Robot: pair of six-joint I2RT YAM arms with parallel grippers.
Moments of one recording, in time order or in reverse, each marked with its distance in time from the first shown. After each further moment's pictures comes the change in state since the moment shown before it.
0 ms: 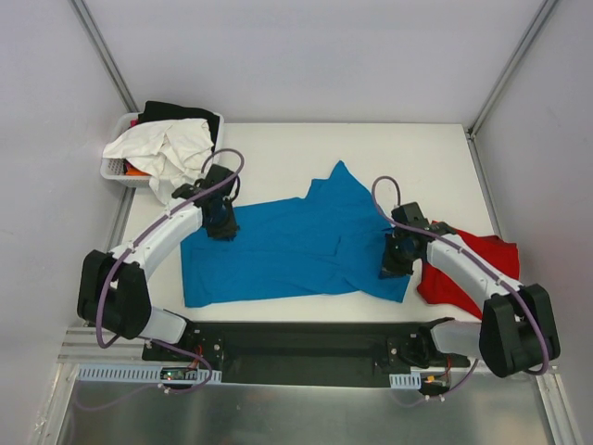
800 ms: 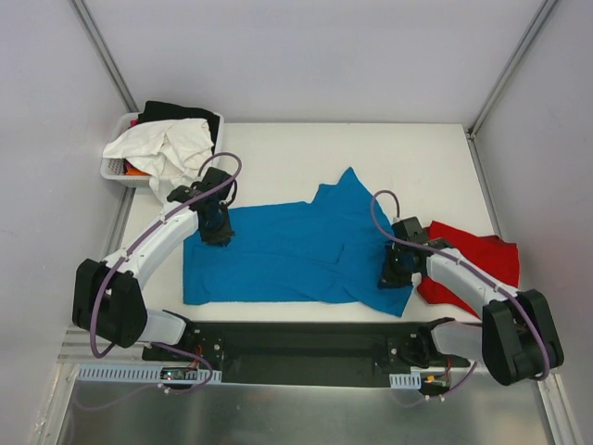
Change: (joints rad) left arm -0.006 -0.053 0.049 -0.091 -0.029 0.034; right arm 0.006 -0.001 -0.124 0.161 -0.003 -0.010
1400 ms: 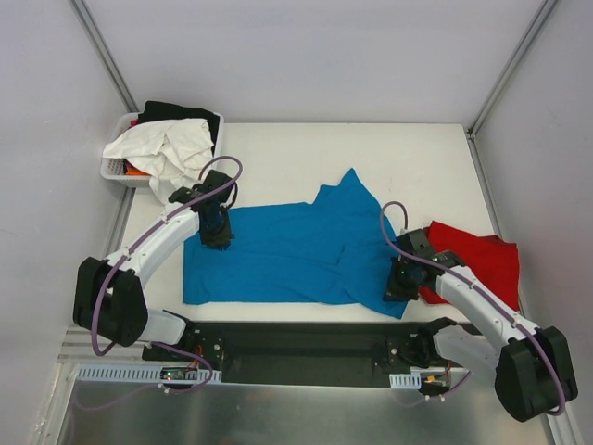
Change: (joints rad) left arm 0.000 0.009 -0.021 -0.005 0.000 0.000; right arm 0.044 -0.224 -0.064 -0.185 0.019 0.082
